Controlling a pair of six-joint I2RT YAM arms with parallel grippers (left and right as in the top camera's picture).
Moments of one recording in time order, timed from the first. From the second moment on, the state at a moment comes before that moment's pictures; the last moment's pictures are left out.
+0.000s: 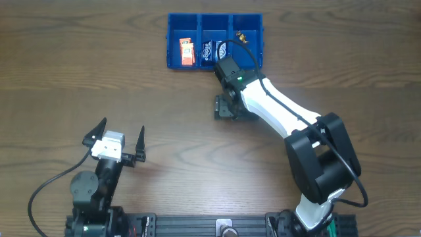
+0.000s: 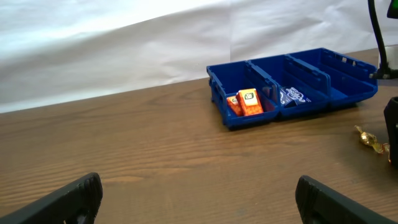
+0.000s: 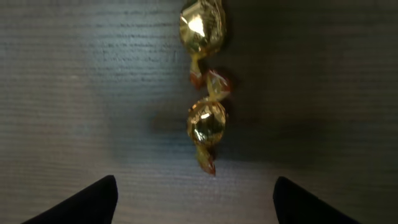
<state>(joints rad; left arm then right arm) -0.04 0.04 0.02 -0.10 0.18 0.11 0.52 1.89 1.28 -0.82 0.01 0.53</state>
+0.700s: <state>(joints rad) -0.04 0.04 0.02 -0.10 0.18 0.11 0.50 1.97 1.28 -0.74 0.07 0.54</state>
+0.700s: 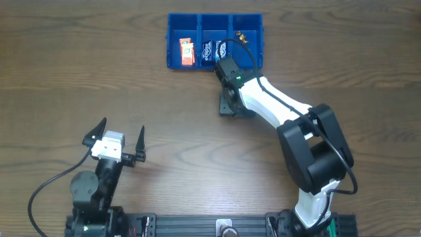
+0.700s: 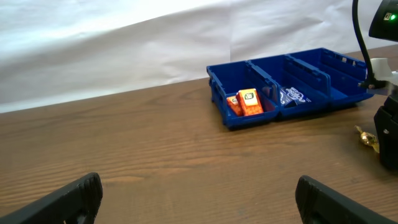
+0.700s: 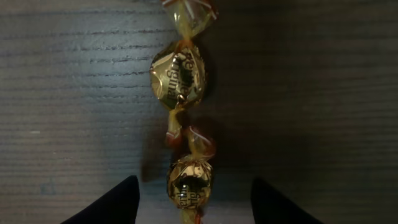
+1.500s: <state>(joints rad) -0.04 0.04 0.02 -0.10 0.18 0.11 0.50 1.99 1.28 -0.71 0.11 0.54</state>
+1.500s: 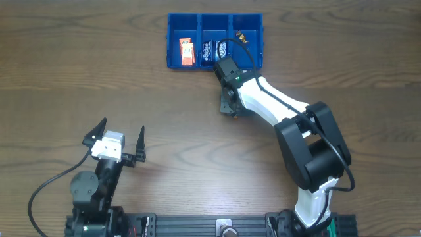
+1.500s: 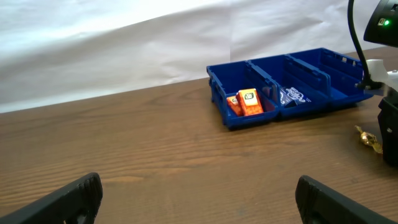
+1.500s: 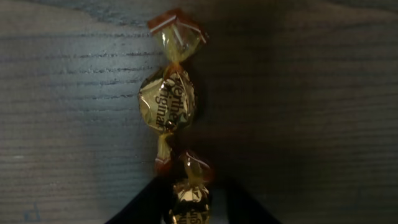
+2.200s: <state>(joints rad) -0.04 0.04 0.02 -0.10 0.18 0.11 0.50 1.92 1.27 -0.75 0.11 0.54</state>
